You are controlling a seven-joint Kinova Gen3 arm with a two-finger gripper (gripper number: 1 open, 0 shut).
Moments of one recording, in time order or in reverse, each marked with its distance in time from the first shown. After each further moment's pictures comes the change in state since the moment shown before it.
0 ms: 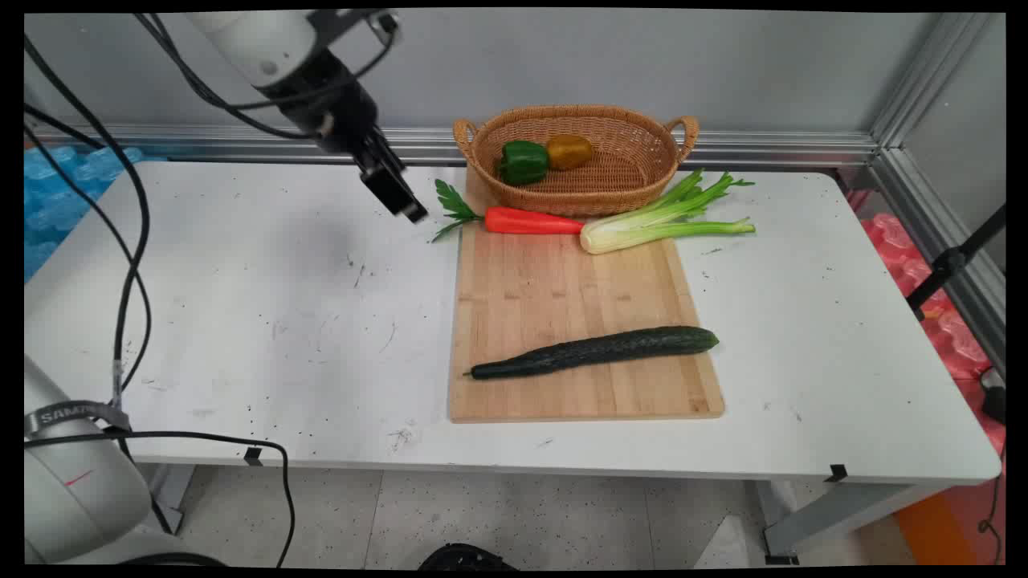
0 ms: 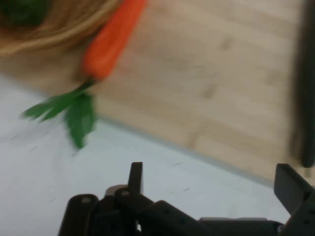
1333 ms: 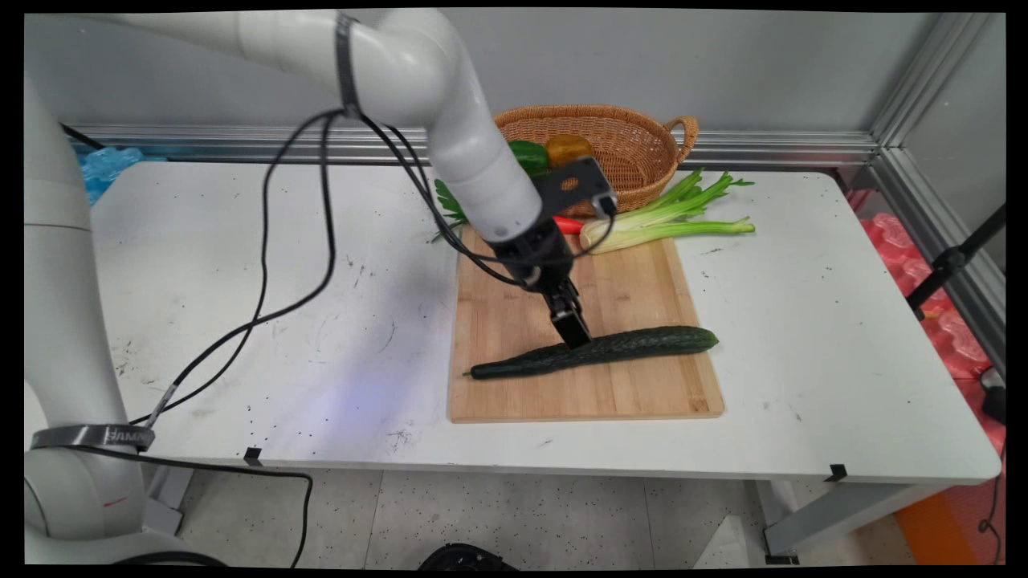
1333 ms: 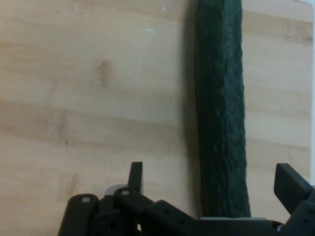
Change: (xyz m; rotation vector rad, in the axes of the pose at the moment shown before) arm 0.095 0.101 0.201 -0.189 0.013 0.161
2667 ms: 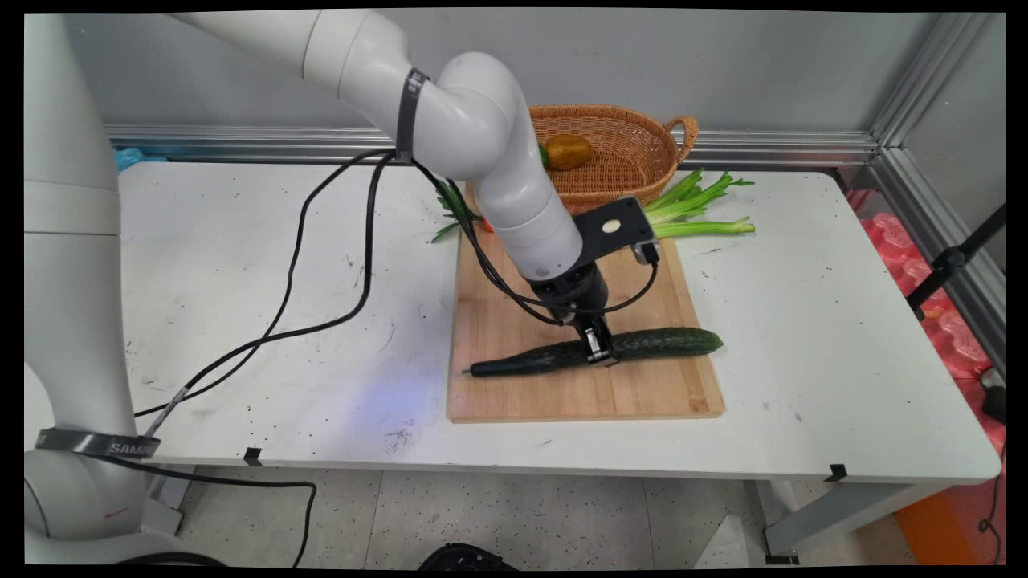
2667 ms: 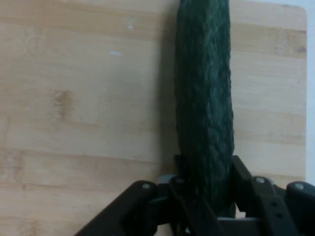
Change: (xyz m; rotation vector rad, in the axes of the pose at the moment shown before) arm 0.020 0.032 0.035 0.032 -0.025 0.061
